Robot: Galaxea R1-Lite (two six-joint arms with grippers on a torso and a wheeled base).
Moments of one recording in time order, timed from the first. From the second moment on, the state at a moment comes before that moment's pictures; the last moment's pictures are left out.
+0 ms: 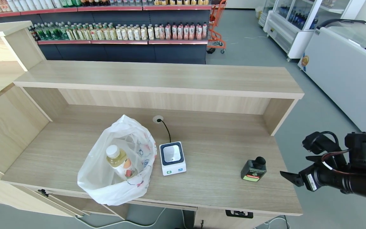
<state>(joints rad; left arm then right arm) 0.00 0.00 0.00 0.00 0.00 0.00 0.04 1.66 -0.44 -0.63 0.12 -0.42</state>
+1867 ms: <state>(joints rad) 0.00 0.00 0.00 0.00 0.00 0.00 0.21 2.16 -0.65 -0.86 0.15 -0.66</state>
